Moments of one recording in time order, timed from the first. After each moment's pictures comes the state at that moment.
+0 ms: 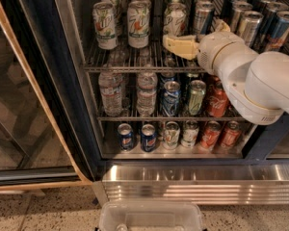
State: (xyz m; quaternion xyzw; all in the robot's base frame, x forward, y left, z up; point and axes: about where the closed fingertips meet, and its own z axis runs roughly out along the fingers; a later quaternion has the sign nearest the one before) arm 0.649 -0.133 0.982 -0.16 0.69 0.08 0.70
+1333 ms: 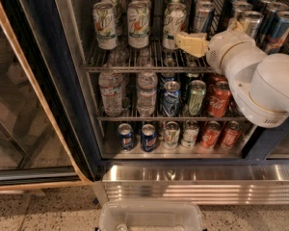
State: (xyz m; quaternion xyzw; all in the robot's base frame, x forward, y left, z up) arm 0.650 -0.166 0.988 -0.12 0.69 0.05 0.71
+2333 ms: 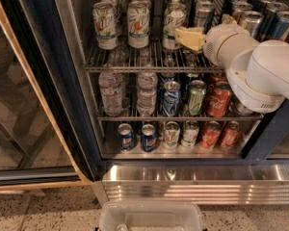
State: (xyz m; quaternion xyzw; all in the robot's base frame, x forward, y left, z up) arm 0.679 -0.162 0.984 -0.13 0.70 0.06 0.70
